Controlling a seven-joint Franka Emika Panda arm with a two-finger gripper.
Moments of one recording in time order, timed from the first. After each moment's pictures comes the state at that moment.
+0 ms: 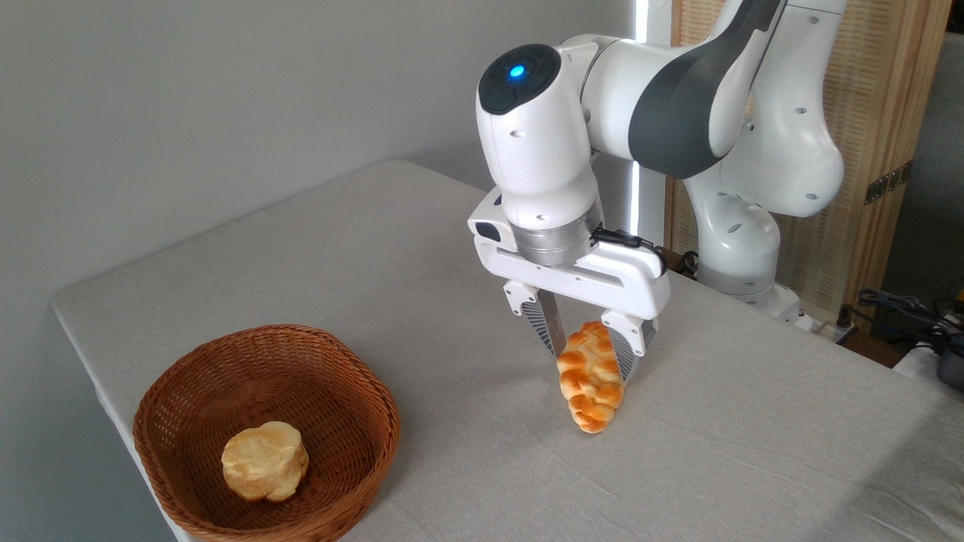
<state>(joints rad) -0.12 -0.32 0.25 -2.39 0.04 1.83 0.63</state>
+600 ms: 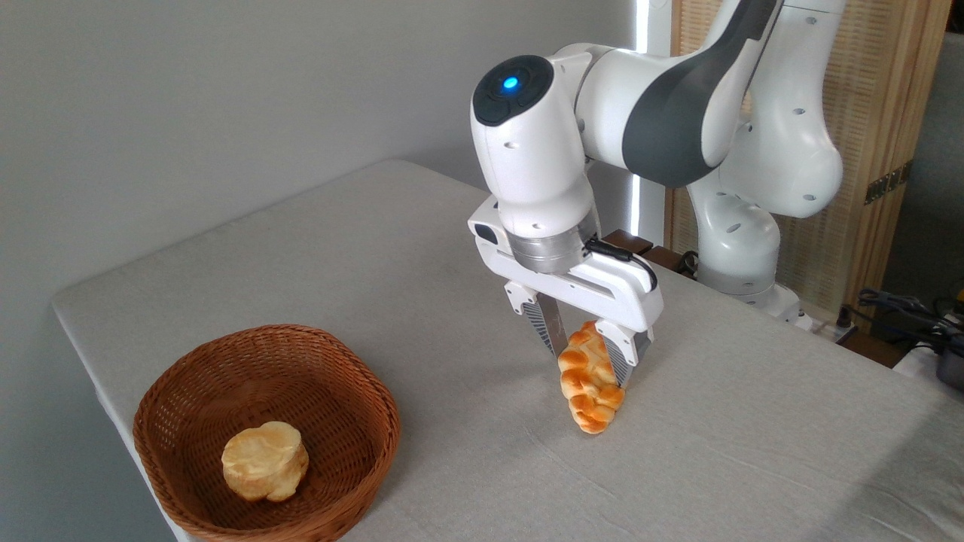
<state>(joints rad) -0.14 -0.30 0.28 -2.39 0.04 1.83 0.73</state>
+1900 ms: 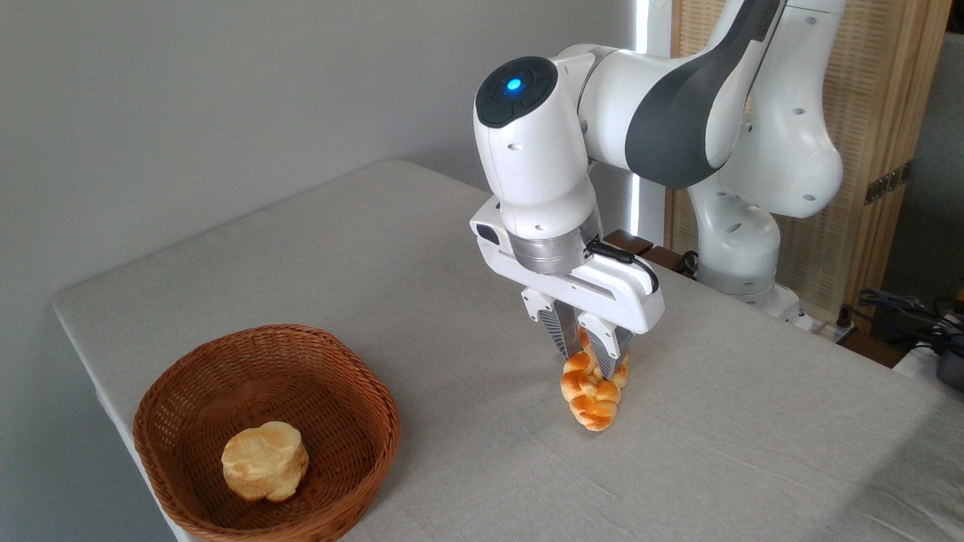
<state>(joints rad) -0.14 -0.30 0.28 -2.39 0.04 1.83 0.74</state>
